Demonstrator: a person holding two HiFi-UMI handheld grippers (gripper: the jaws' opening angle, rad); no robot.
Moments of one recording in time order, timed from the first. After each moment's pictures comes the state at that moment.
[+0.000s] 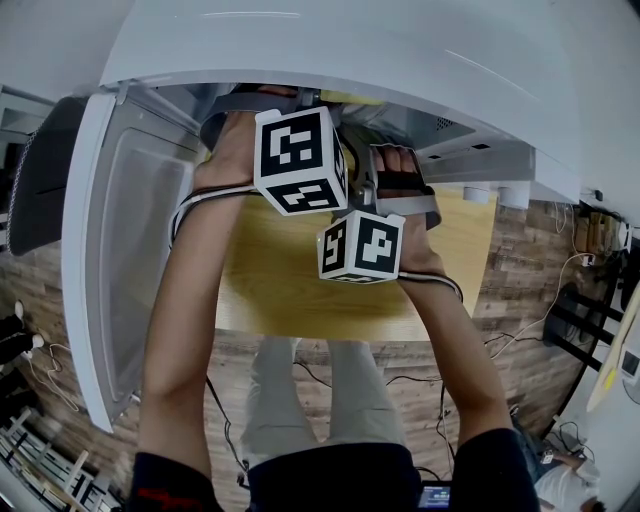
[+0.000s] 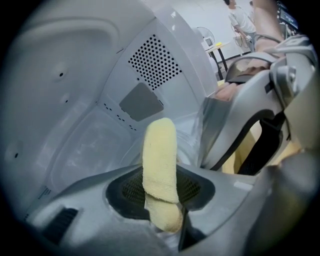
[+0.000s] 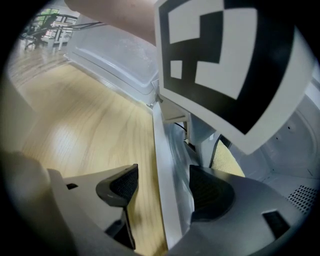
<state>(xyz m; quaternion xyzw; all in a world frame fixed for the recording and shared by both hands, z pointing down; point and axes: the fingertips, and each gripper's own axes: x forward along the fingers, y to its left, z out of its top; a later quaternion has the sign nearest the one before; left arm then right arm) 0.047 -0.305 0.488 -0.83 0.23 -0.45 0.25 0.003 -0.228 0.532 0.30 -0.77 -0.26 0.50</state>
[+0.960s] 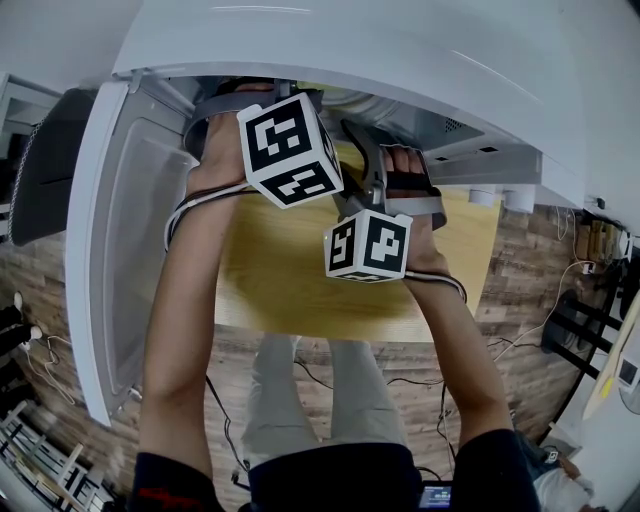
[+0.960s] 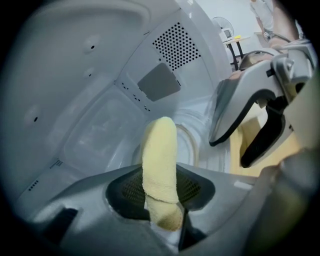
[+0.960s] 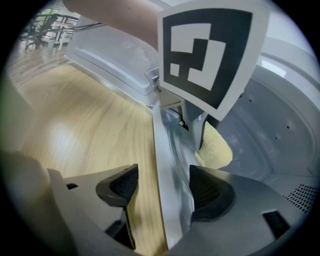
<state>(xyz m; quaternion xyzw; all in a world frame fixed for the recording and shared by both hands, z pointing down) -0.001 -0.321 0.490 -0.80 0.30 -0.48 0.20 0.003 -0.228 0.531 0.30 -0.78 -0.26 0.49</state>
